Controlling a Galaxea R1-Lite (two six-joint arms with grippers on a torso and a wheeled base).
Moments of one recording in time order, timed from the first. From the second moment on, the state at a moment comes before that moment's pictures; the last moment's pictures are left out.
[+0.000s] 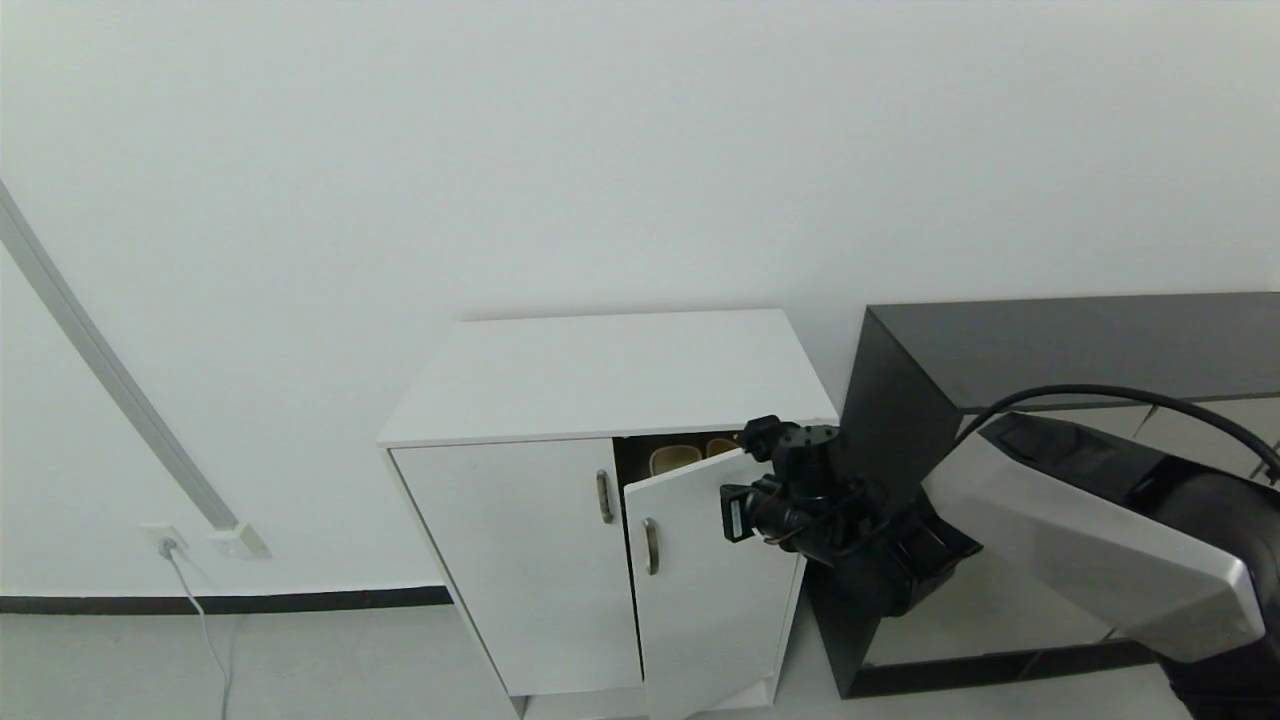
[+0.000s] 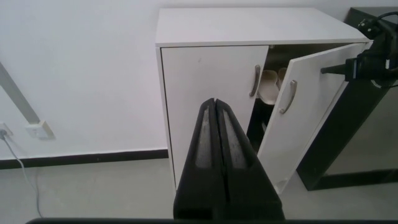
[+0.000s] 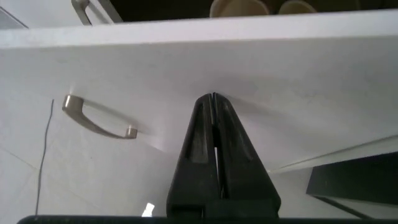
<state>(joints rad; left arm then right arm) 0.00 0.00 0.00 0.00 0.00 -0.01 0.59 2.43 -1.27 -0.80 -0.01 0.13</state>
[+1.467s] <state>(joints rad) 0.00 0.00 0.00 0.00 0.00 -0.01 0.54 2.53 -1.53 -0.65 -0.07 0.08</state>
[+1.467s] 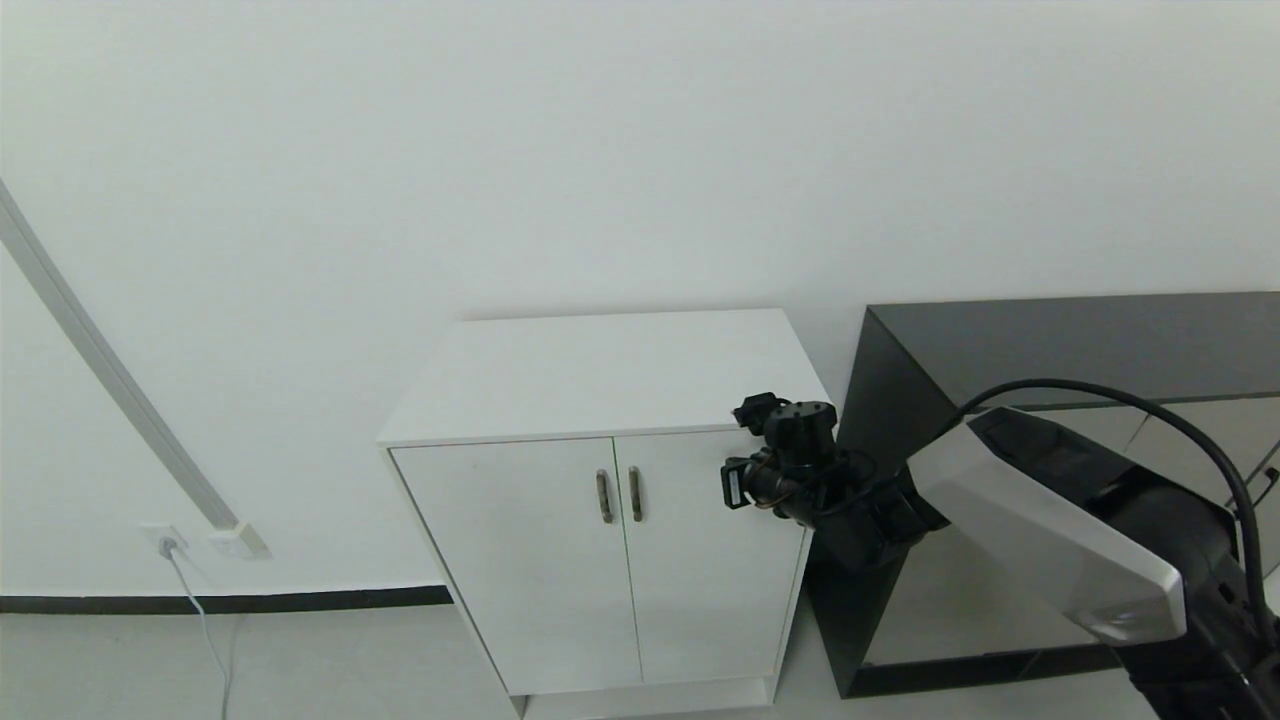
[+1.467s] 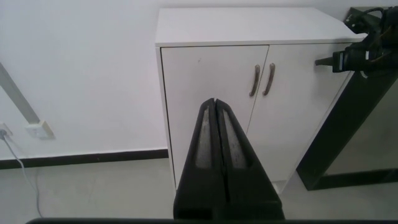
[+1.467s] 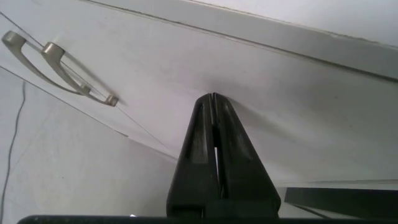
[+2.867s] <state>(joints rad) 0.00 0.00 0.00 0.00 0.00 -0.01 0.50 1.88 -0.63 -0.81 -0.28 0.08</state>
